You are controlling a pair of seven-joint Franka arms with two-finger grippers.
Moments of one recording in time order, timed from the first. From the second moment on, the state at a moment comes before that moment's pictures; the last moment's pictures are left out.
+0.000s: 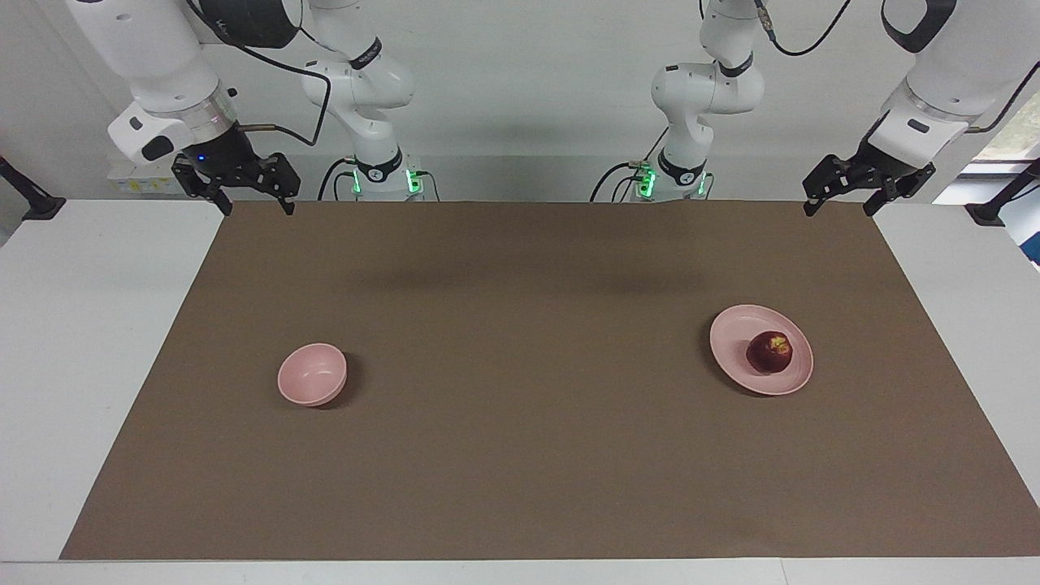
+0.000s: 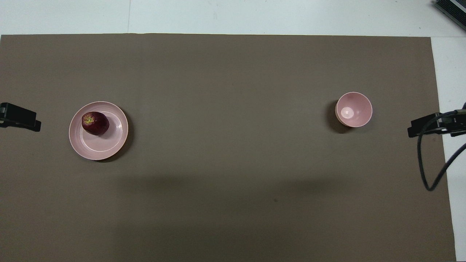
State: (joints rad) left arm -0.11 0.03 0.11 -1.47 -0.02 1.42 0.03; right arm -0.02 -0.01 -0.03 -1.58 0.00 1.49 -0.05
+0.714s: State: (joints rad) left arm -0.11 0.02 0.11 -1.49 -0.02 1.45 0.04; right arm -0.02 -0.01 -0.03 -1.58 0.00 1.49 -0.05
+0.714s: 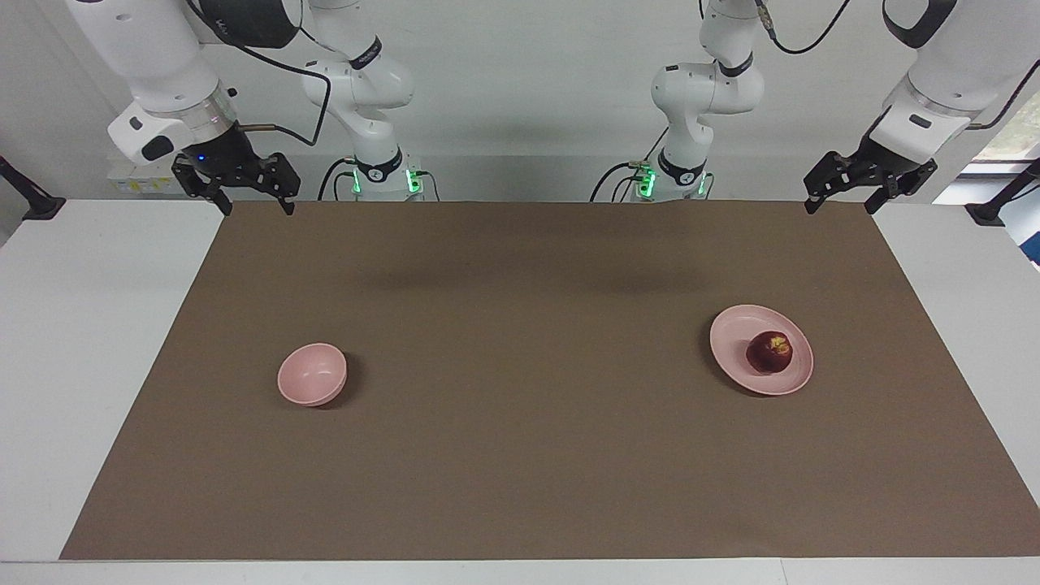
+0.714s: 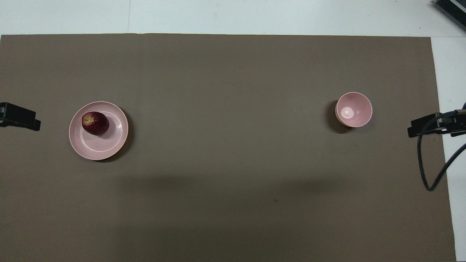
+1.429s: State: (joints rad) left arm -0.11 0.03 0.11 -1.74 -0.02 1.75 0.04; right arm -0.02 -0.01 -0.03 -1.58 0.00 1.49 -0.05
